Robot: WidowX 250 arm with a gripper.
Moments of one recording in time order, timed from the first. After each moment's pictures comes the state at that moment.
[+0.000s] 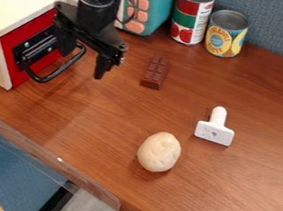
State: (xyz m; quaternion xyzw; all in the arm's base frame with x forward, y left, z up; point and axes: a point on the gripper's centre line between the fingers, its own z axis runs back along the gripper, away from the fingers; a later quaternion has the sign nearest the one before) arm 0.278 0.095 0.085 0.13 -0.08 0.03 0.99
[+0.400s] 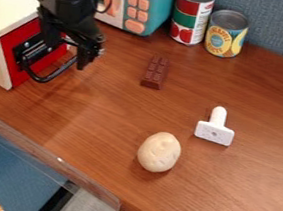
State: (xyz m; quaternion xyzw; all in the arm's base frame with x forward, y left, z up) arm 0.277 0.126 0.083 0.13 -0.09 0.00 0.99
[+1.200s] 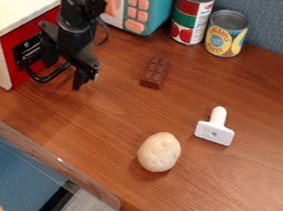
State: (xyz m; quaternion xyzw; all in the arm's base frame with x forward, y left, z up) arm 0.286 0.139 0.032 0.16 -0.06 0.01 0.98
